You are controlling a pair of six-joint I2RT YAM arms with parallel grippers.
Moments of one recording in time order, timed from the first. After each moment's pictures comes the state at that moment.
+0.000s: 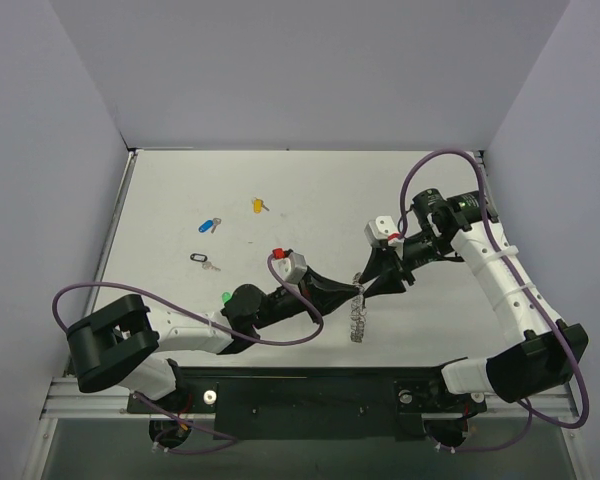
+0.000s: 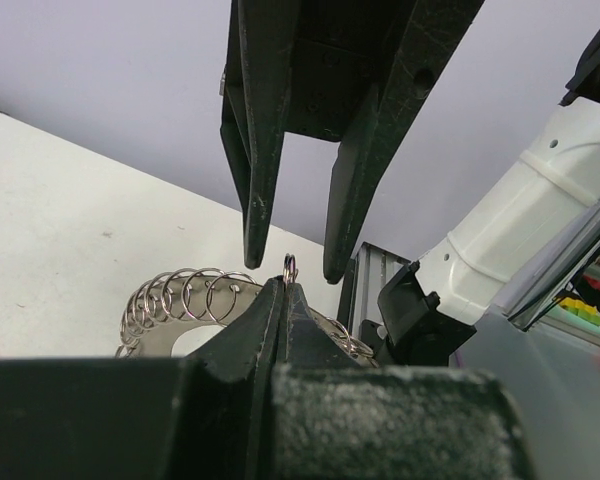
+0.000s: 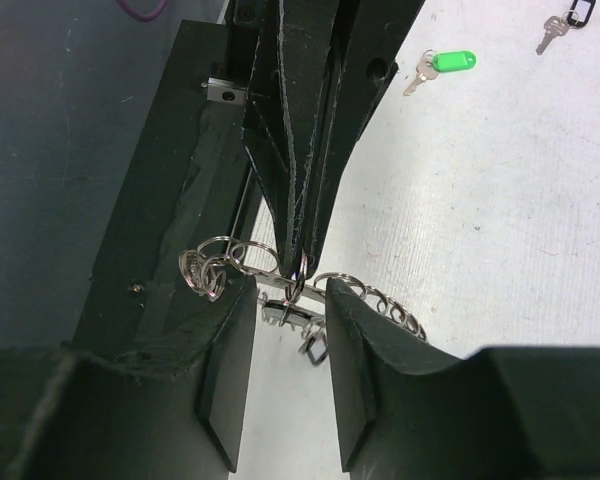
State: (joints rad) left arm -1.10 1.44 0.51 1.25 0.17 -0.44; right arm 0.30 1.35 1.36 -1.54 -1.11 -1.46
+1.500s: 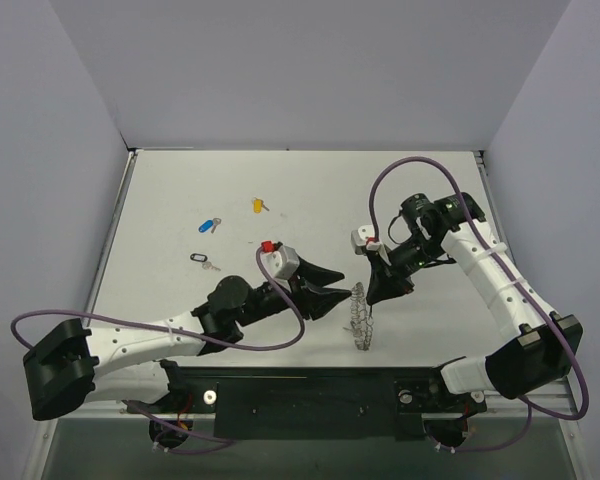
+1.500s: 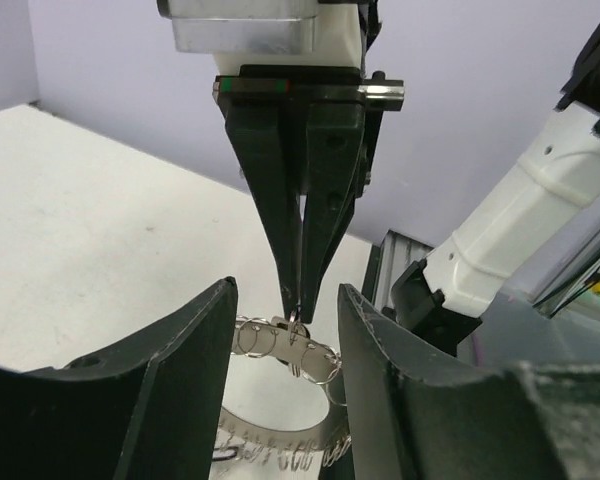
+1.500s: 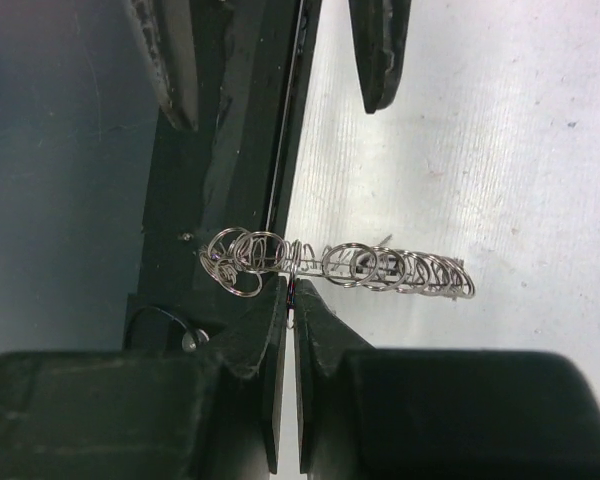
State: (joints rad) left arm -1.10 1.19 0.54 0.93 0.12 -0.38; right arm 0.36 1.37 1.33 -1.54 -0.94 -1.28
